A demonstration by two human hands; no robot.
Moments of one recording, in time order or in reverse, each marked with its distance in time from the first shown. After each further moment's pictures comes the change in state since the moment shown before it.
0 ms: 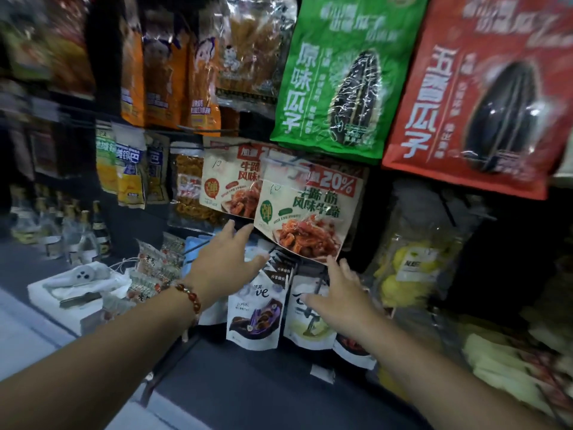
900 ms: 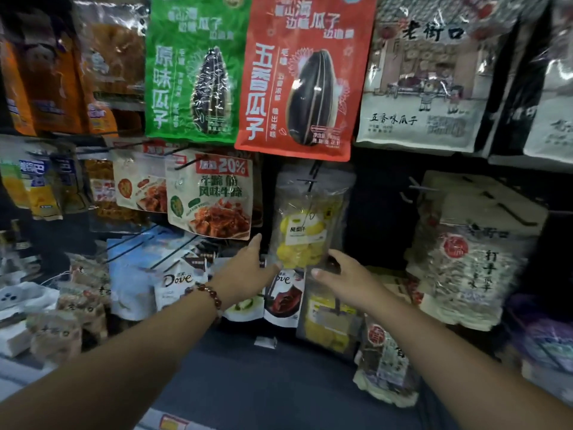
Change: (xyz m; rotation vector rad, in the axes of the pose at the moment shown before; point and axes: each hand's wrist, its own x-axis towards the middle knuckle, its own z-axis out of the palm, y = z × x) left_hand -0.048 0.192 0.069 -0.220 -0.287 0.143; right_hand -0.089 0.154 -0.119 0.204 0.035 0.138
